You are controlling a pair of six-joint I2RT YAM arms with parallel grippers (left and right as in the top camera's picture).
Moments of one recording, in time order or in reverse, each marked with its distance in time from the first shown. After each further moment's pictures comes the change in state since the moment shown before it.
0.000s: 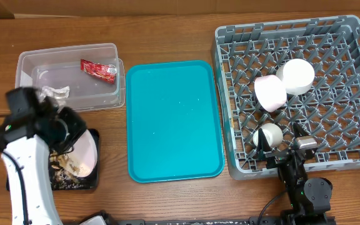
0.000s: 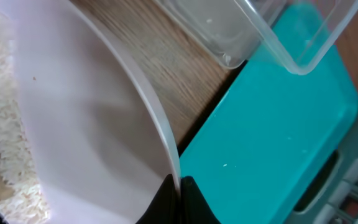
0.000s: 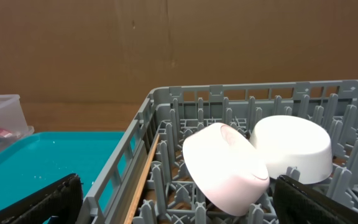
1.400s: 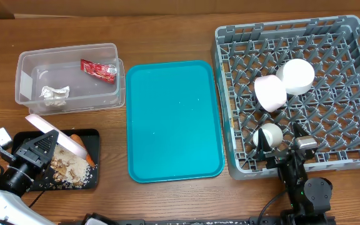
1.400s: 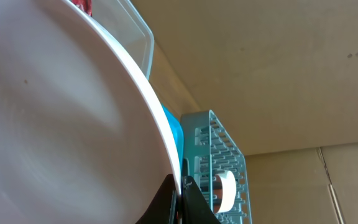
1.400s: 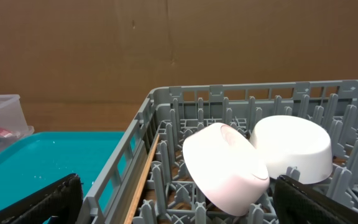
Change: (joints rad) left arm 0.644 -0.180 -0.113 -0.211 0.858 0.630; right arm 0.000 0.000 0.000 0.000 0.000 0.000
